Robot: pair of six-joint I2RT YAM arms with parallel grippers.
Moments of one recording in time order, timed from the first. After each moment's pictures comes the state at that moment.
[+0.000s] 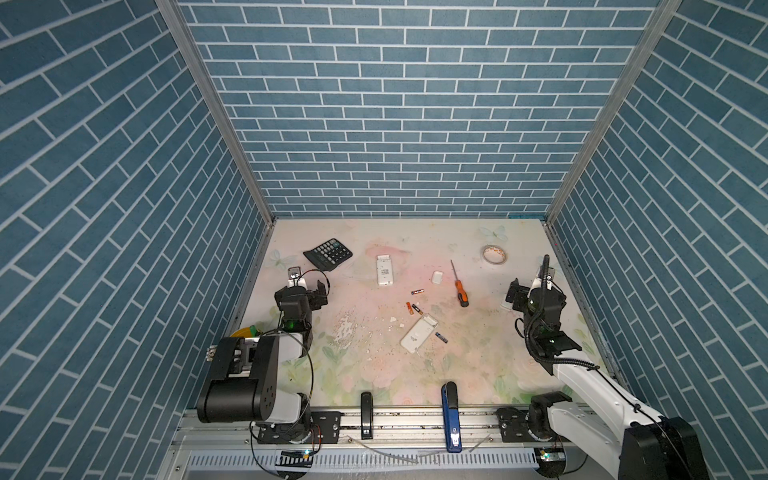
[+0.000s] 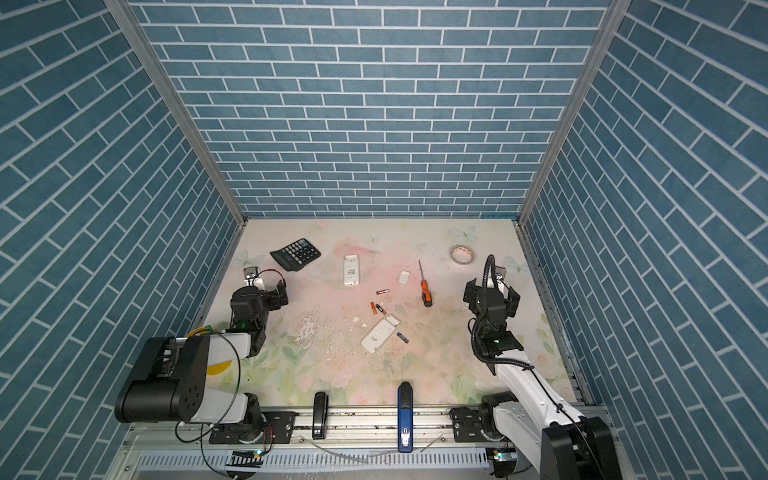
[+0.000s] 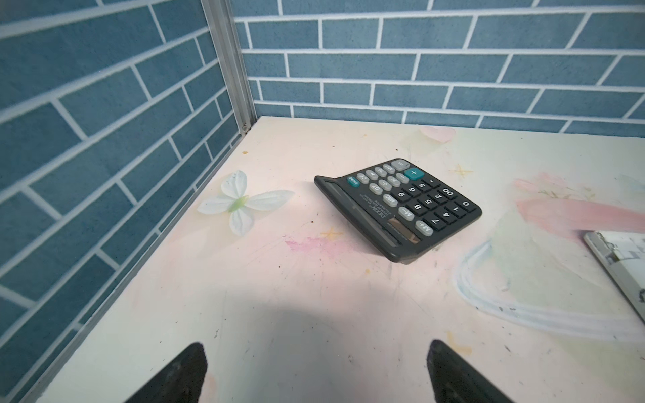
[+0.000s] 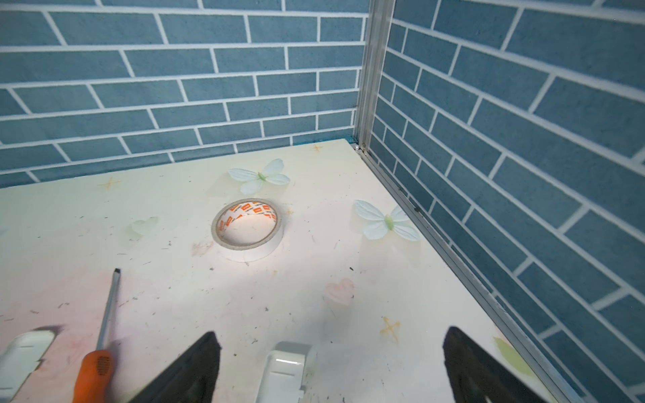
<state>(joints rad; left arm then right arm) 0.02 1.44 0.33 0.75 -0.19 -0.04 0.21 0.98 0.37 0.26 0.48 0.12</state>
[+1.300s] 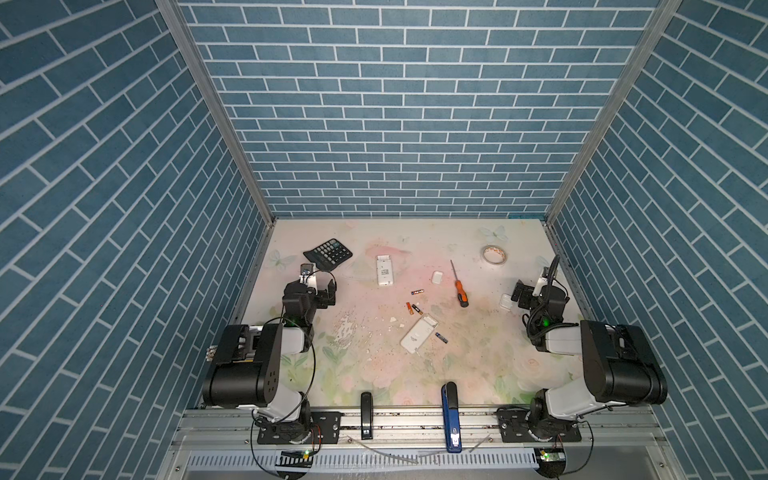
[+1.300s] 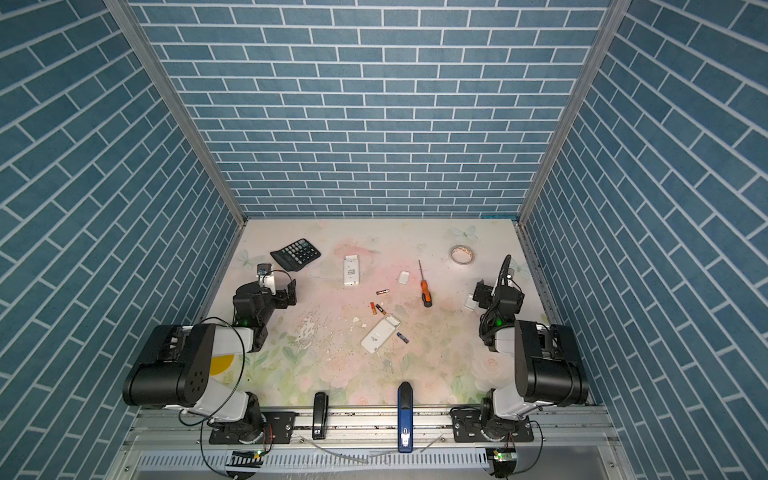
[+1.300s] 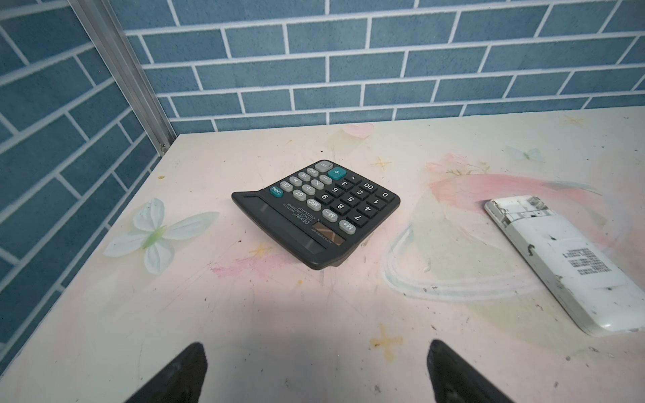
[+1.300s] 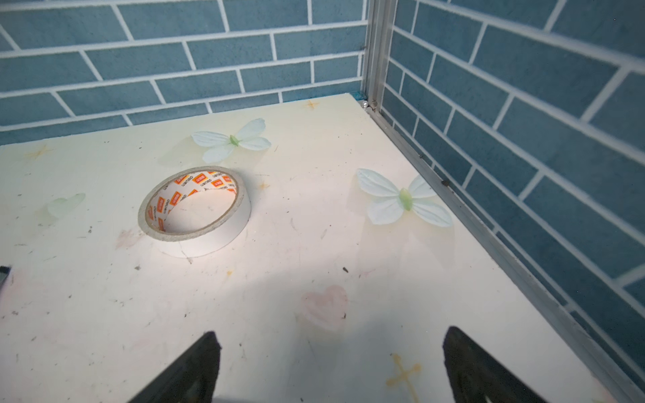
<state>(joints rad) 0.02 1.52 0.37 0.80 0.03 0.05 -0.06 1.53 0.35 0.80 0.13 0.07</state>
